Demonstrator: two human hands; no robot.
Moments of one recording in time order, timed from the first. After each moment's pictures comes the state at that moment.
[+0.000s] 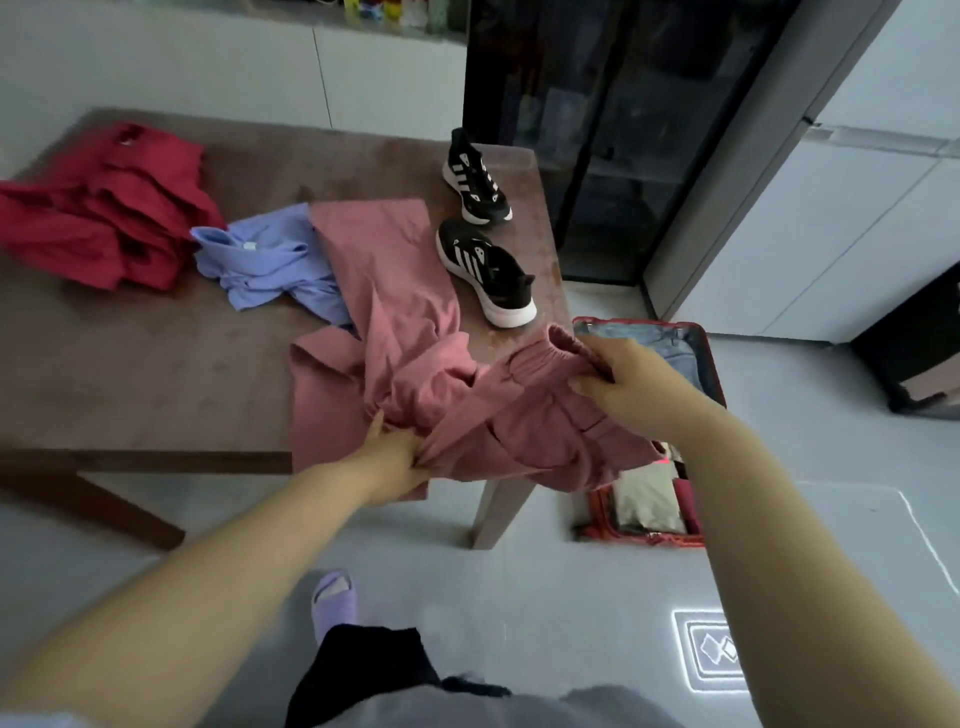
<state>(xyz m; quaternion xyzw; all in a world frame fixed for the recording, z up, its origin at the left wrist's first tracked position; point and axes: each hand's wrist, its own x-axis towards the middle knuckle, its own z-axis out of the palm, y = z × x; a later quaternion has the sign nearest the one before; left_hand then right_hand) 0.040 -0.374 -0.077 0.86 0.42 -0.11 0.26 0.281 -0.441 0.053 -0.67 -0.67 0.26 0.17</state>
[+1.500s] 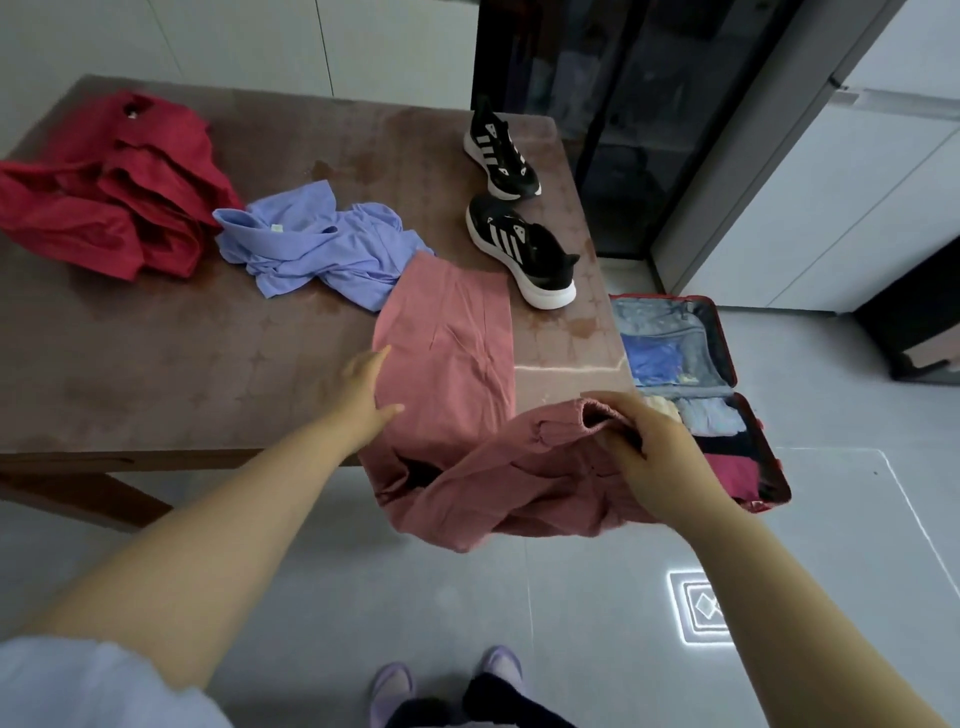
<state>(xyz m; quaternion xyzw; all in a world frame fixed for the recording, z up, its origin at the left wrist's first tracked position) -0.042 -0.302 -0.109 0.73 0.58 0.11 0.34 0.215 -0.478 -0.008 -0.72 -0.61 0.21 0.28</state>
